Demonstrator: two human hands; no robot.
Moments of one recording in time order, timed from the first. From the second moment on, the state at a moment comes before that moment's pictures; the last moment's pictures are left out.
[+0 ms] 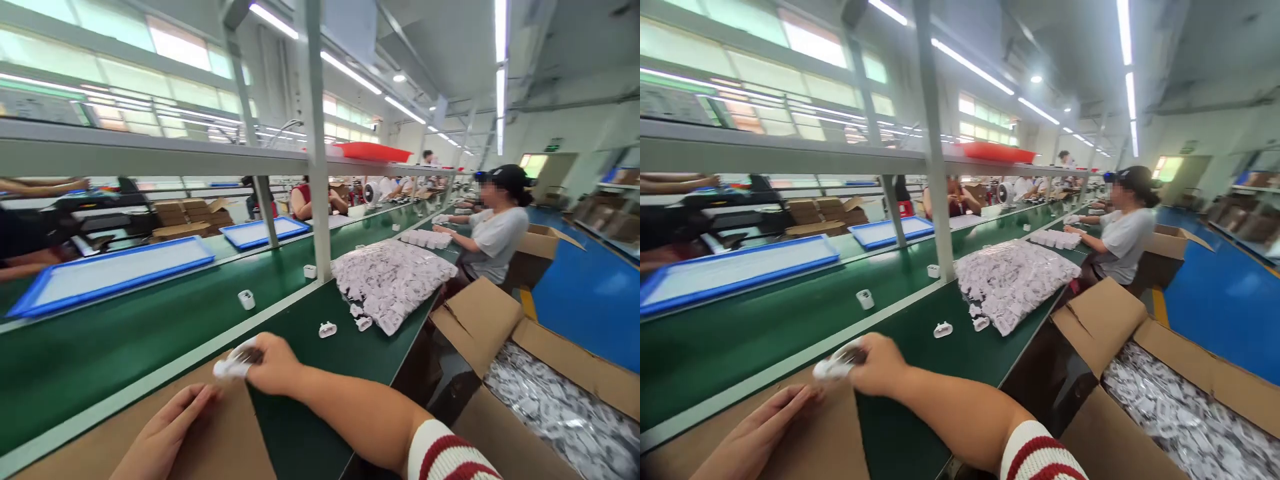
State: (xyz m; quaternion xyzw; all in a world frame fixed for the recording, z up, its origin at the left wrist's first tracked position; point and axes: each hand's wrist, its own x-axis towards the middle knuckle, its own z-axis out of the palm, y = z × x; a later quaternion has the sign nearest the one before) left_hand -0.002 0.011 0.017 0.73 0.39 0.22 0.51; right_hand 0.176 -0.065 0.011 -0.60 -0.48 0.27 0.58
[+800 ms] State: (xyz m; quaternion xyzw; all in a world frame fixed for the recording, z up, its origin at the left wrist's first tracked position) left_hand 0.067 0.079 0.032 0.67 0.51 0.34 0.42; right_hand 0.167 -0.084 0.025 -0.61 -0.55 0.26 0.51
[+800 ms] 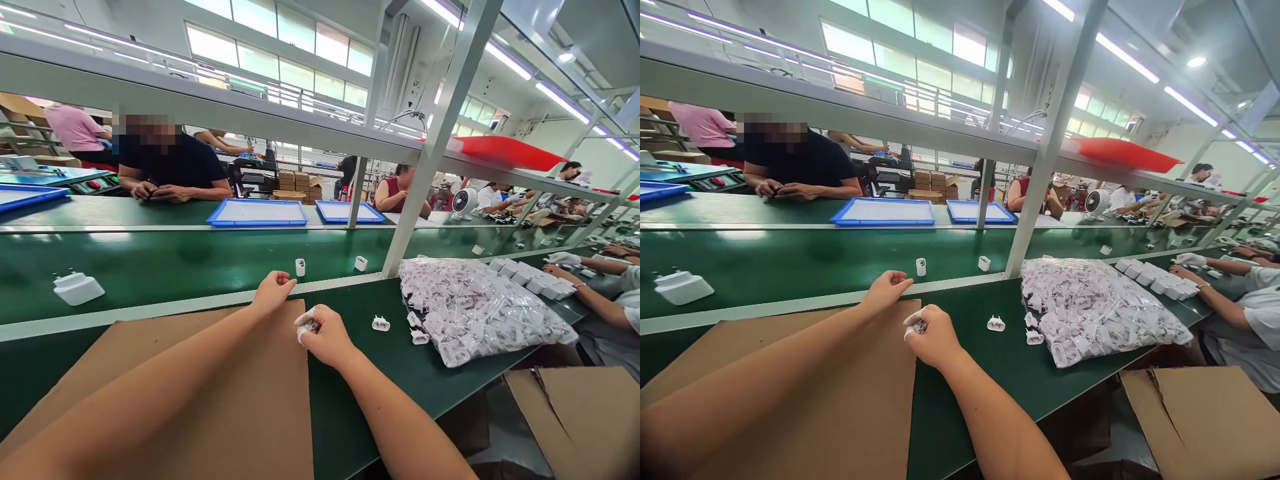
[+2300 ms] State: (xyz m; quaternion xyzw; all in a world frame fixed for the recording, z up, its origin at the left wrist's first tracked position) left_hand -0.018 -0.011 0.005 0.84 0.25 0.27 0.40; right_hand 0.157 -0.097 0.046 -0.56 -0.80 -0.04 0.23
